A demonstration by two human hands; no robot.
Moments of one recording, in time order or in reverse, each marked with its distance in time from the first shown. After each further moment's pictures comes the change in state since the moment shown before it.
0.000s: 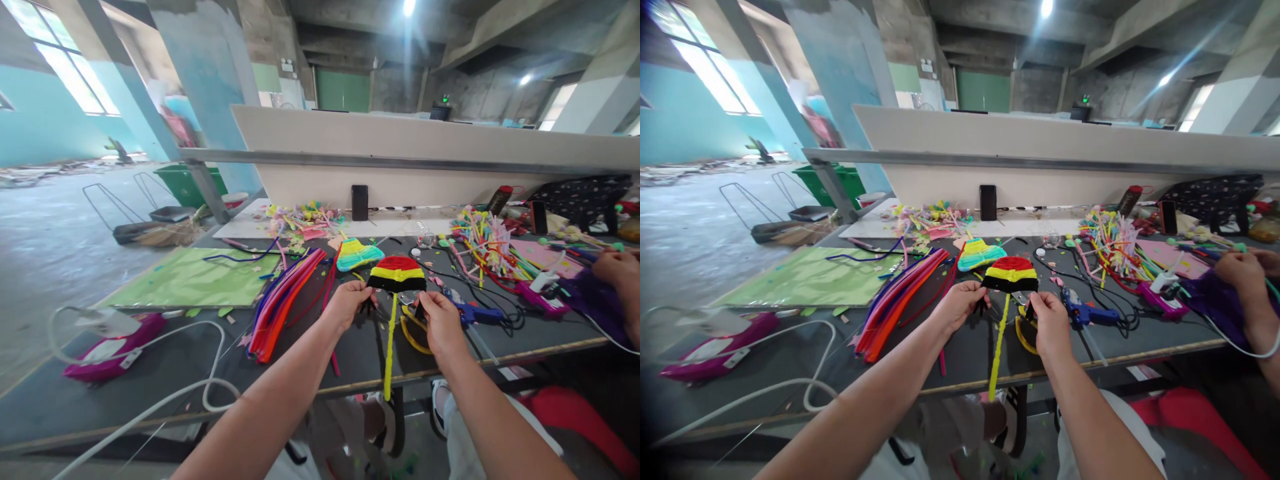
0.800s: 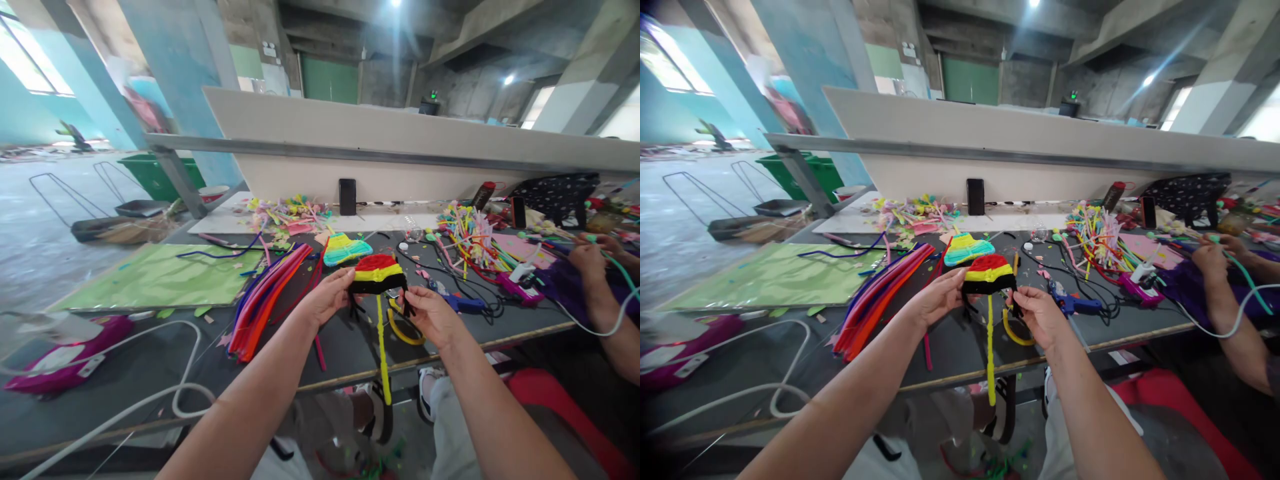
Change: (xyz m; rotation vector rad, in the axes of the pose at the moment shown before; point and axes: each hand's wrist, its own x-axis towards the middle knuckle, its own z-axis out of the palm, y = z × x) left_hand -0.014 0.028 -0.003 -0.142 -0.202 -0.057; right_hand -0.001 -0.031 -0.015 0.247 -0.356 0.381
